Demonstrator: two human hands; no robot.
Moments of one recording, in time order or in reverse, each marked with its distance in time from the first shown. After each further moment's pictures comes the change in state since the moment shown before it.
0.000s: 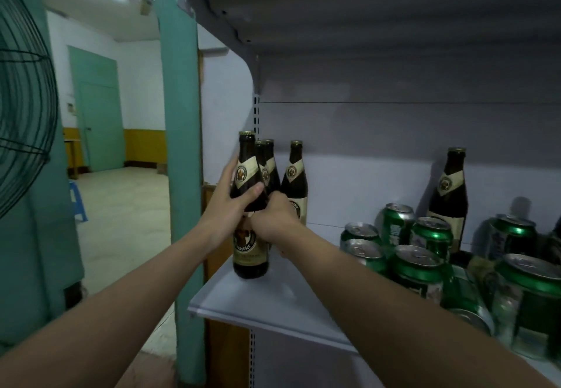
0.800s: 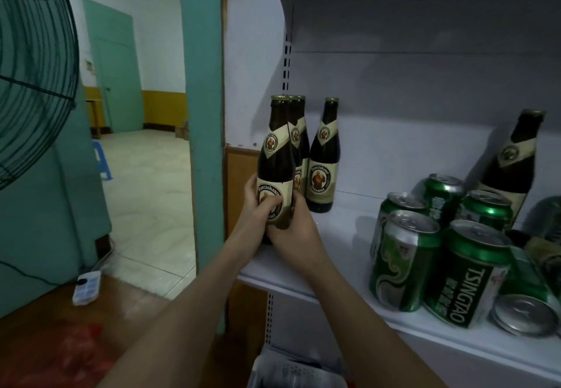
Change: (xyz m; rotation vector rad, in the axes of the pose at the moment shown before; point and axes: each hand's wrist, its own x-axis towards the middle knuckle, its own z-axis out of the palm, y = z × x) left_hand -0.029 -0.100 0.005 -0.234 0.064 -0.197; right_hand -0.004 0.095 0.054 0.142 0.052 -0.275
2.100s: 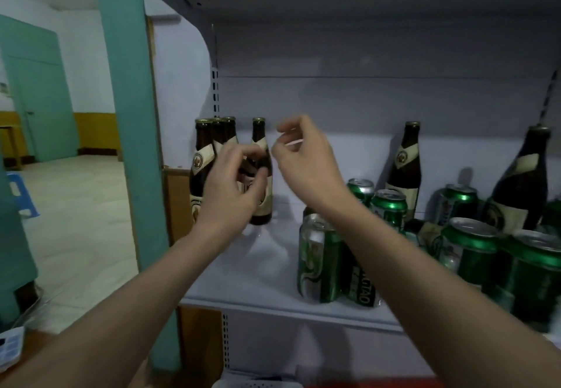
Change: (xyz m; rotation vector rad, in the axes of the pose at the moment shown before) left_hand -0.018 0.095 0.076 0.525 -0.013 0.726; right_hand -0.004 -0.140 -0.133 -0.210 0.248 -0.166
